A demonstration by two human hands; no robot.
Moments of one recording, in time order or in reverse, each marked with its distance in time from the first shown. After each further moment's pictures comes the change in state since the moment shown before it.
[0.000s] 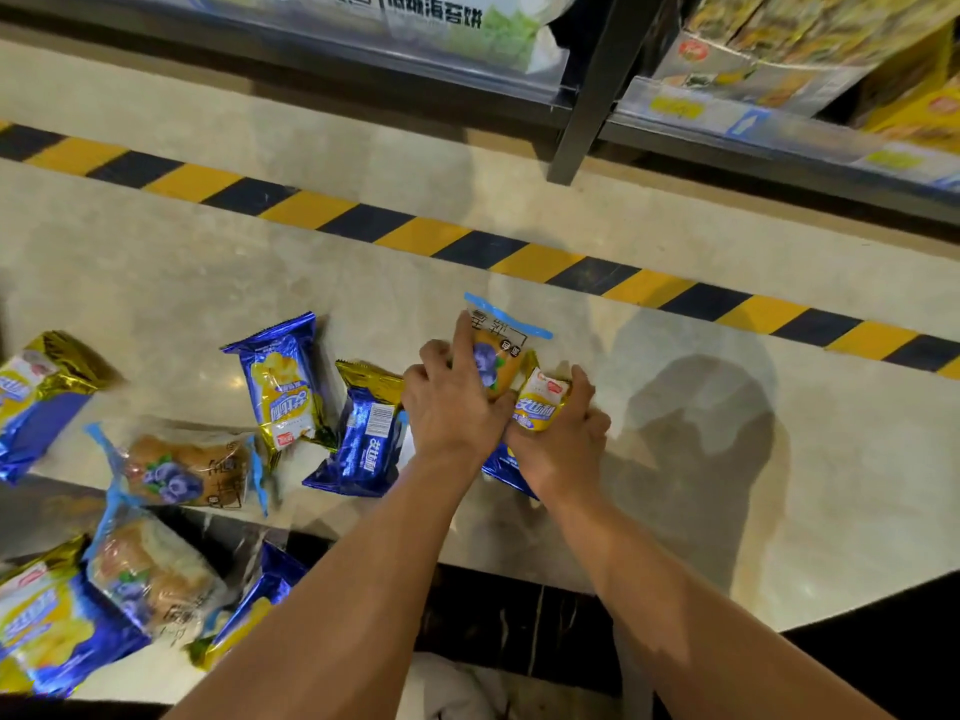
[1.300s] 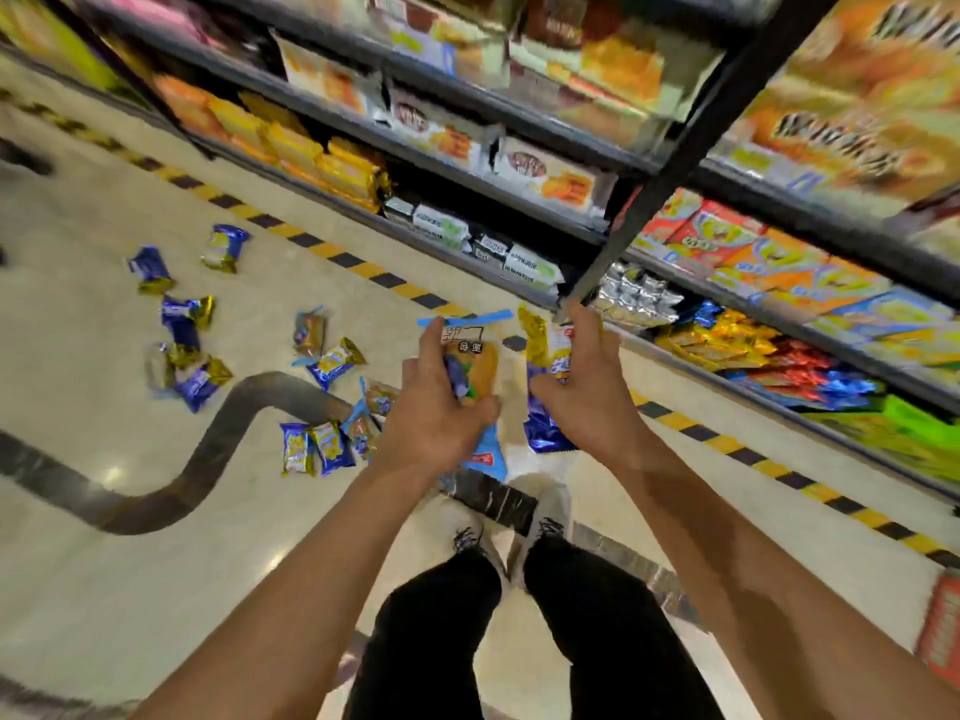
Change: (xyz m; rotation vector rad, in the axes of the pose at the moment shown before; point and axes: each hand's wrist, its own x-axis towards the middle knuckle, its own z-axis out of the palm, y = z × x) left_hand -0.355 0.155 -0.537 -0.631 0.080 -0.094; right_hand -0.383 -0.366 -0.411 -0.142 -0.313 -0.582
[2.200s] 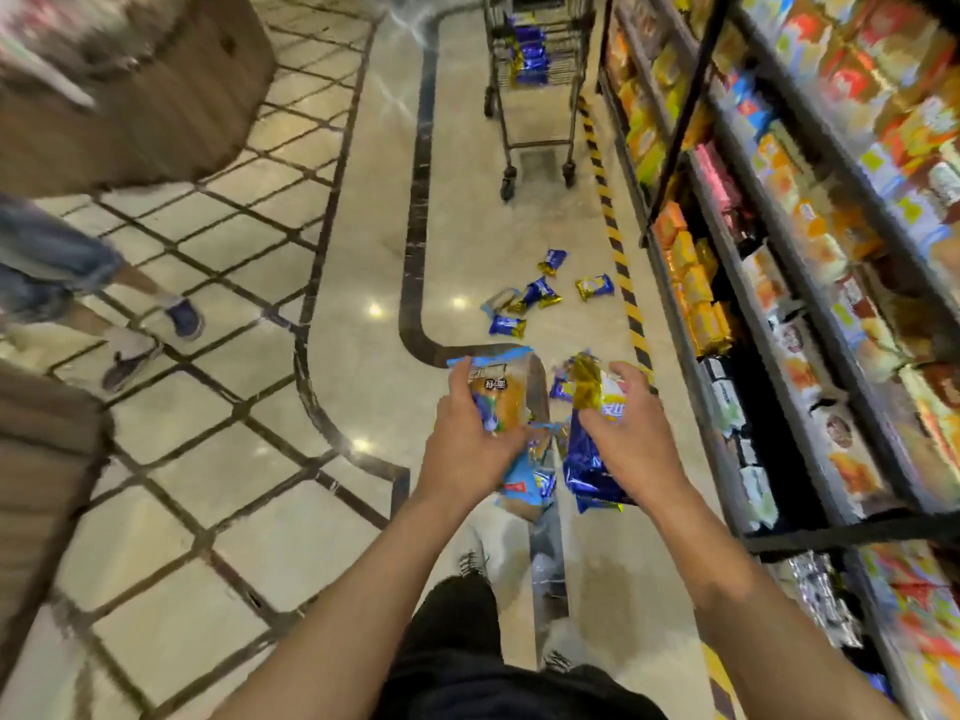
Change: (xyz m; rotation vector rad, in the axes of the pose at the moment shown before) left_hand -0.331 0.066 -0.070 -0.465 1.001 -0.404; right_hand -0.180 -0.180 0.000 -0.191 -0.616 -0.625
